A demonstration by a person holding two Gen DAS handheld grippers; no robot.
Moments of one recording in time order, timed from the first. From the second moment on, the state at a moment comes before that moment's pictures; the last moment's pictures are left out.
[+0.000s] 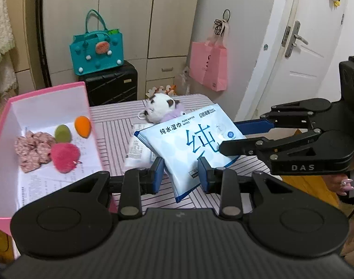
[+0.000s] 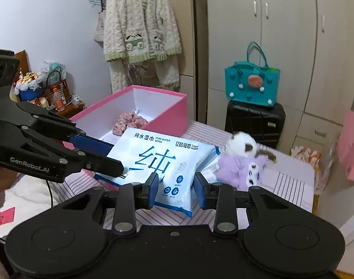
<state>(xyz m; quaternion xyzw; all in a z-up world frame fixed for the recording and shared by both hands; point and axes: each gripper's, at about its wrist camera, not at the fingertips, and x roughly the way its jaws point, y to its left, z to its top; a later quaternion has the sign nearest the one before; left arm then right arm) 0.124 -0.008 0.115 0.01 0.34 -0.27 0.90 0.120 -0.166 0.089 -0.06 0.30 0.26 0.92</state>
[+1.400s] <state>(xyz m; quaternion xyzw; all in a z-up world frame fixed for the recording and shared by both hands) 0.264 0.165 0.076 0.01 0.46 -0.11 0.88 0.278 0.026 0.051 -0.09 0.44 0.40 0.80</state>
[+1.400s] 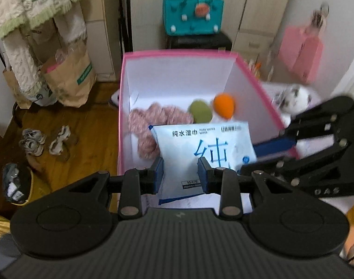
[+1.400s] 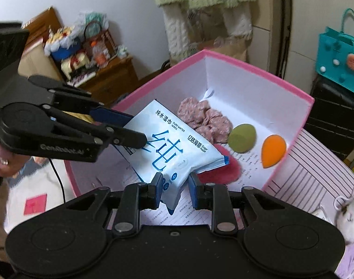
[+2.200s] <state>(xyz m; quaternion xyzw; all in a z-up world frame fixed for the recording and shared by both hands) 0.219 0.144 0.089 0.04 0.42 -0.11 0.90 0.247 0.006 0.079 -0.12 0.40 0.41 0.81</state>
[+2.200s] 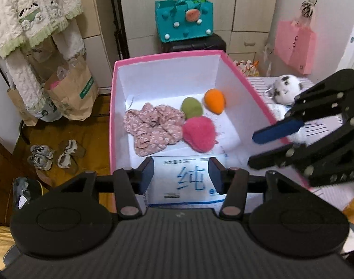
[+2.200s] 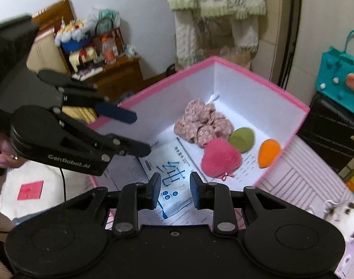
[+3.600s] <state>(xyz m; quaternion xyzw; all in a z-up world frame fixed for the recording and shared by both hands) 0.214 -0.067 0.052 0.05 0.33 -0.18 0.92 0.188 -0.154 -0.036 -0.08 0.33 0.29 0.89</state>
